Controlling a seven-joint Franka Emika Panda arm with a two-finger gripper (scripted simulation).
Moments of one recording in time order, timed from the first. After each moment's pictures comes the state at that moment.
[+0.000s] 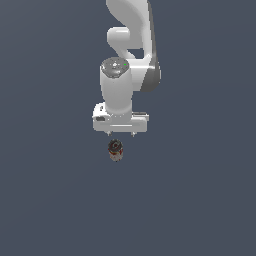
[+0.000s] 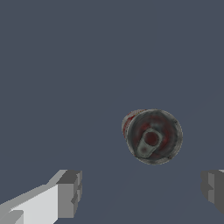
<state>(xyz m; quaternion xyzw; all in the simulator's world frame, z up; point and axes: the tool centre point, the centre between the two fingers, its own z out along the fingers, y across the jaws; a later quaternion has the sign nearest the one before) -0.013 -0.028 0.168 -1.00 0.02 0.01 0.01</state>
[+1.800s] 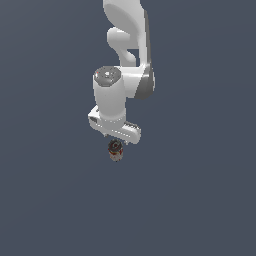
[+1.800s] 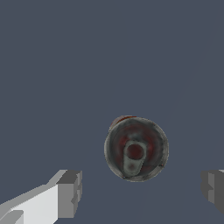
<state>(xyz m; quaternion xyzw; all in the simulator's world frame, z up) -0.003 -0.050 0.150 -0.98 0.20 0.00 0.00</state>
